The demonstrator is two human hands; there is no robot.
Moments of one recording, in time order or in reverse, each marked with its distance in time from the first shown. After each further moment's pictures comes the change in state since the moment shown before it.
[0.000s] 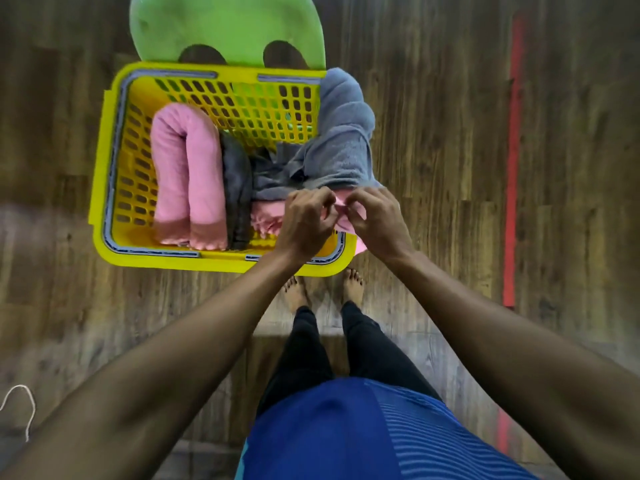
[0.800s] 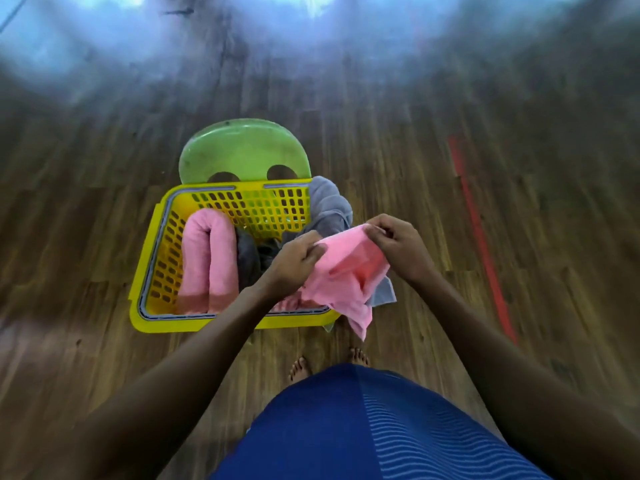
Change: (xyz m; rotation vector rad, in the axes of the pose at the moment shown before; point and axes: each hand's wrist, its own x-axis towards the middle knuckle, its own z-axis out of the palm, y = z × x) left_hand -0.009 0.053 -0.098 -0.265 -0.199 0.151; right_hand -0.034 -0.056 -0.119 0.378 0.160 0.054
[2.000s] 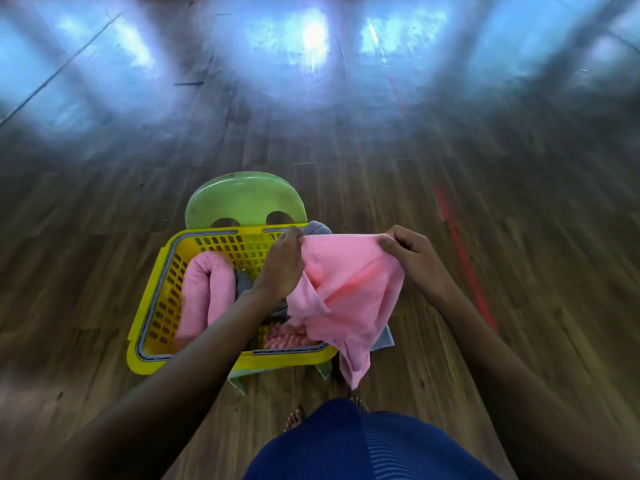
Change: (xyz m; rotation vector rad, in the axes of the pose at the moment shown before) left_hand 0.029 0.044 -0.037 0.217 0.293 -0.002; right_hand -0.003 -0.041 -0.051 0.096 0.028 -0.118
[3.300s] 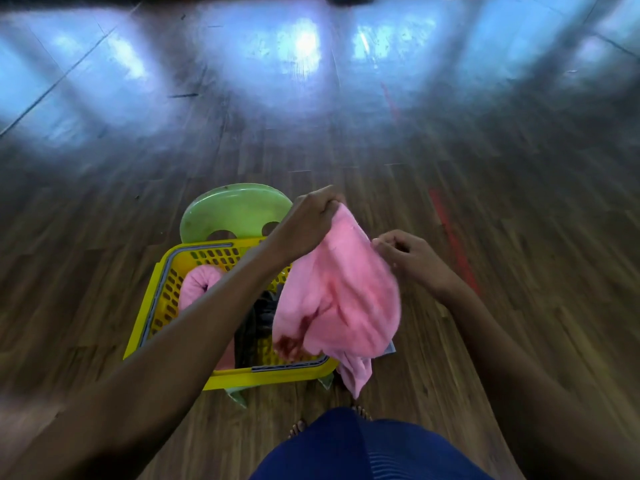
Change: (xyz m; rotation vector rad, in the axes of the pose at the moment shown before) left_hand 0.062 0.087 -0.039 -0.087 -0.137 0.272; right_hand 0.015 -0.007 -0.016 0.027 -0.053 0.156
